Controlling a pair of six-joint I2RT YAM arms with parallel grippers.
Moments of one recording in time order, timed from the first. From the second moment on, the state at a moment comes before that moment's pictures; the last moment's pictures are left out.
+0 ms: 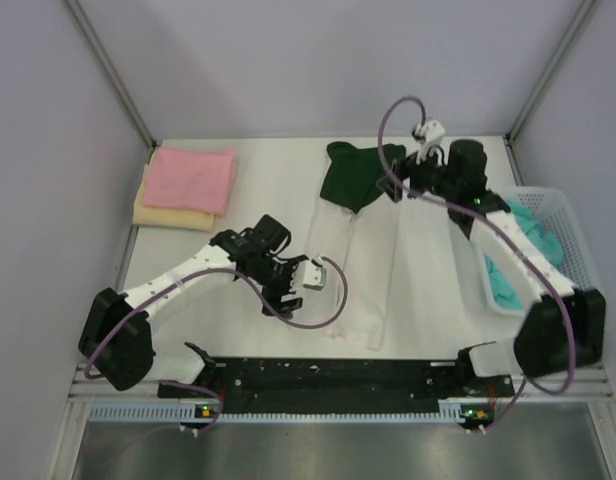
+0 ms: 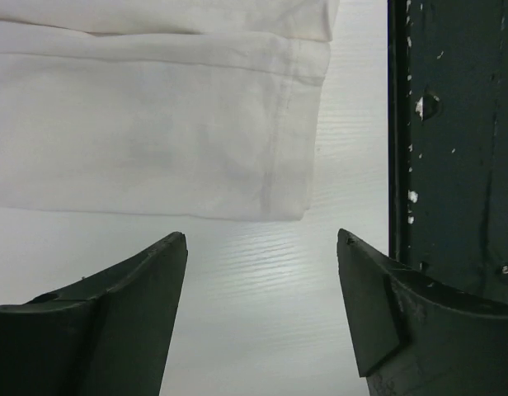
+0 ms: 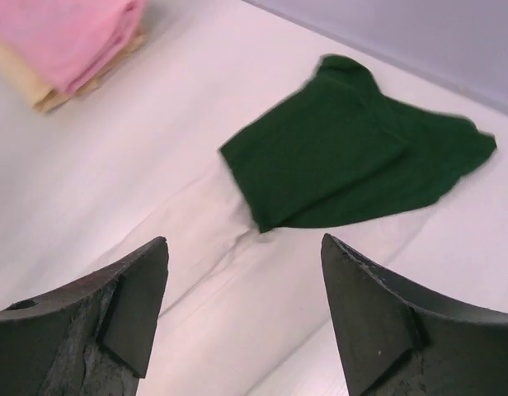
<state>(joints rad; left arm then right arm) -0.68 1.36 1.01 -0.89 0.57 0.87 0.19 1.56 1.29 -0.16 -0.42 0.06</state>
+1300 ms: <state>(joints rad) -1.07 1.33 0.73 -0.73 0.40 0.87 1.07 1.03 0.54 -0.63 -0.30 -0.86</state>
